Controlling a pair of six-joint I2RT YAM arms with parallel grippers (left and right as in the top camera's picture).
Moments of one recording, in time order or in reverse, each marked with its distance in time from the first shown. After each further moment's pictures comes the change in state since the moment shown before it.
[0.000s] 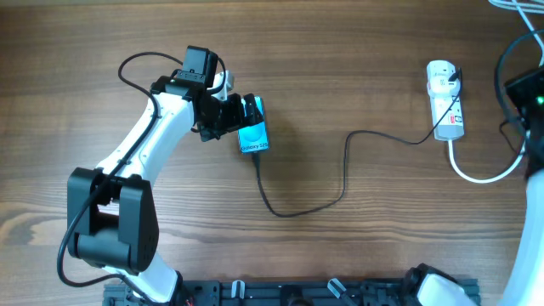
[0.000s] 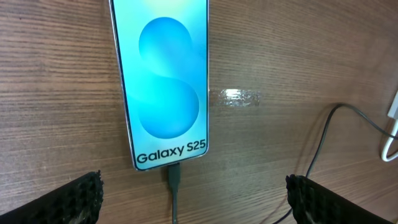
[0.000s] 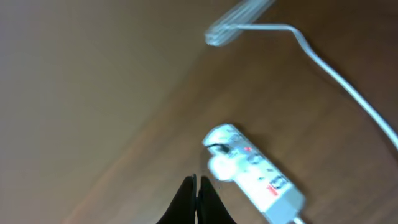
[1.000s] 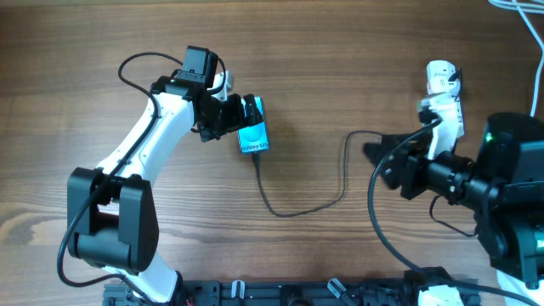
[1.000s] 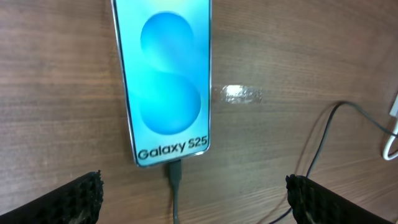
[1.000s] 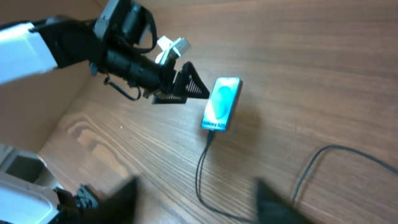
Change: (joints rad) left arm 0.000 0.000 0.000 -0.014 0.000 0.000; right arm 0.572 -0.302 0.000 -0.458 -0.425 -0.444
